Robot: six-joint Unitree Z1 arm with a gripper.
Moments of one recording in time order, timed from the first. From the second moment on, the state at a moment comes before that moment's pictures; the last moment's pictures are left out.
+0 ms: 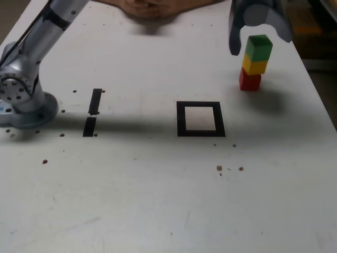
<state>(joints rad) 0.16 2.34 -2.40 1.63 0.05 0.28</state>
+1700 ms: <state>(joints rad) 0.21 2.03 -2.07 1.62 0.17 0.22</state>
